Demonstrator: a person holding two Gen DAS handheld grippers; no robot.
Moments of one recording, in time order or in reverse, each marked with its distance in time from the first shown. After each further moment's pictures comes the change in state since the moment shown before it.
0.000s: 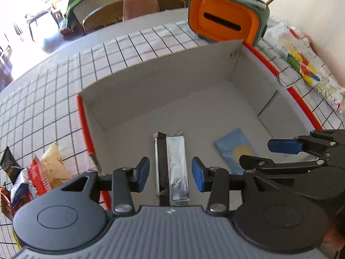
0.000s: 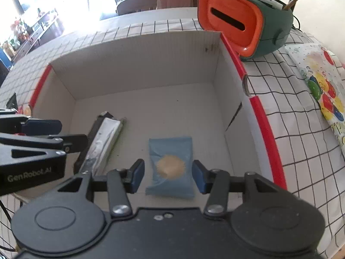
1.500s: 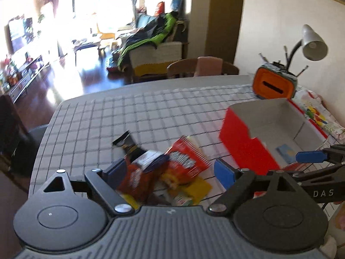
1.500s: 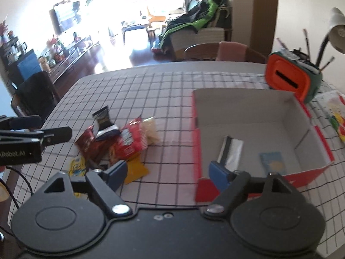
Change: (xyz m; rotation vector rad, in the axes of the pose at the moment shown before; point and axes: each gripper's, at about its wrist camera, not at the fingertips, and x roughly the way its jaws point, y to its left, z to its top) left arm -0.165 0.220 -0.161 -0.164 -0.351 0.095; right arm -0.089 0.206 -0.051 -0.111 -0.239 0.099
